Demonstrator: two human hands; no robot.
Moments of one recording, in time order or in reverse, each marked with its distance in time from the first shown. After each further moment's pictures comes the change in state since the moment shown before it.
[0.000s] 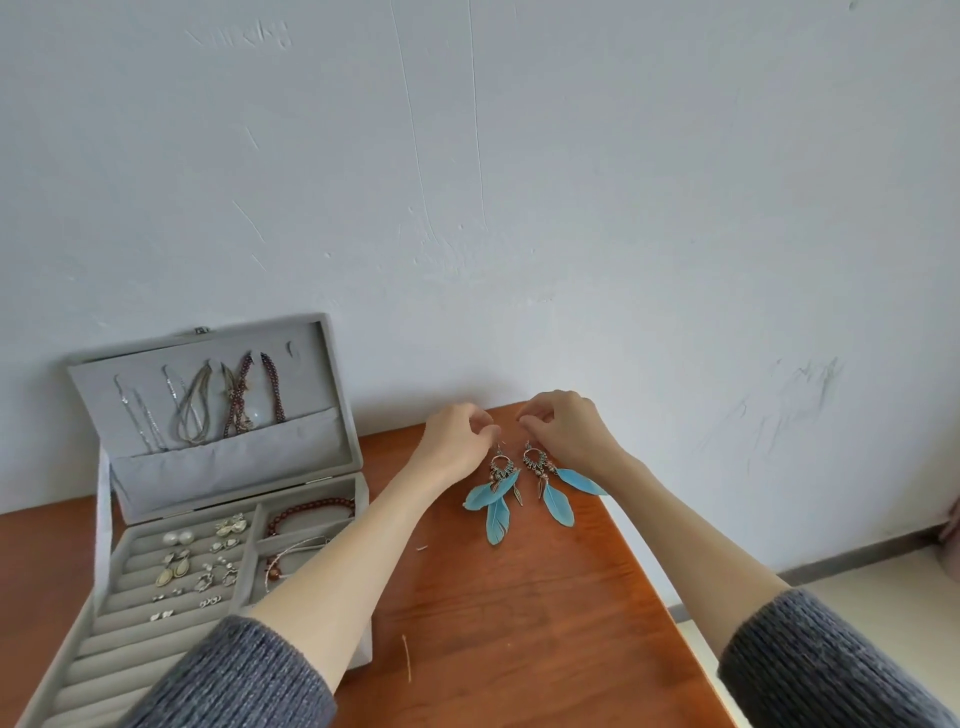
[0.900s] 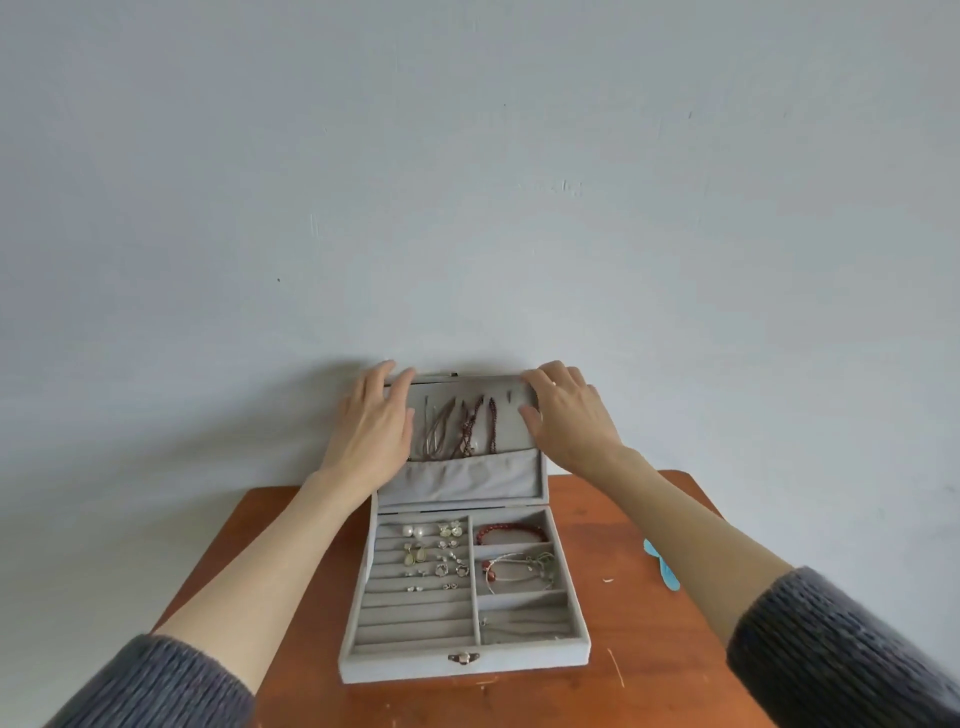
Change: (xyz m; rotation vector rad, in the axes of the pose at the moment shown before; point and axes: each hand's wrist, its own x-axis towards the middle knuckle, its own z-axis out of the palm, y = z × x) left_hand -0.083 -0.132 -0.226 0.573 0.512 0.139; right_hand -0.006 -0.211 0.055 -0.468 0.088 -0.427
